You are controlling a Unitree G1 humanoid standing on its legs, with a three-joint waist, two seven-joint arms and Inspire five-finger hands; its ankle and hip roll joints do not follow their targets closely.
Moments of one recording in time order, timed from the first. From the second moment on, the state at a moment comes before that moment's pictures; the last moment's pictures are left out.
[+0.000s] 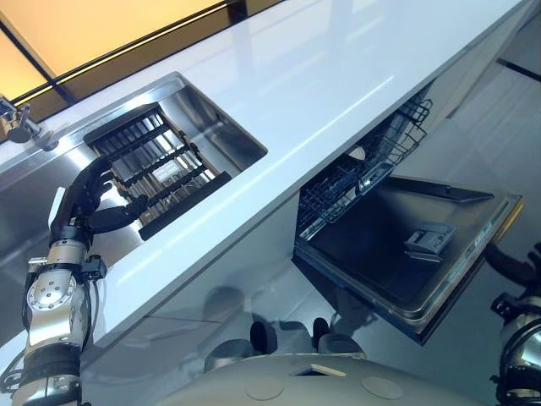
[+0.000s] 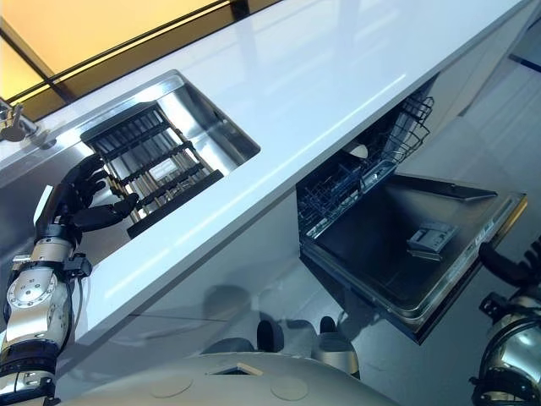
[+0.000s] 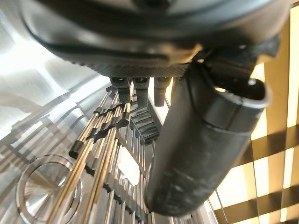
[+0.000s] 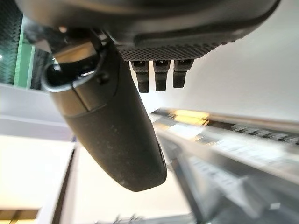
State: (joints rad) left arm 0.08 0.56 0.31 0.43 -0.28 -0.33 -0.12; right arm 0.14 -0.52 -0.47 0.71 0.40 -0.20 -0.21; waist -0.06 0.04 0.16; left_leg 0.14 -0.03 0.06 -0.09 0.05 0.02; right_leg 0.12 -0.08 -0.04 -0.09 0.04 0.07
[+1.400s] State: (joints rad) left arm -0.29 0.80 0.19 0.46 -0.43 -0.42 0.17; right arm -0.18 -0.57 -0.46 1.02 1.39 -0.15 0.21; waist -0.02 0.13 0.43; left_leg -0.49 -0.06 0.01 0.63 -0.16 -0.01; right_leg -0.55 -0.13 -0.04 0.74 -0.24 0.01
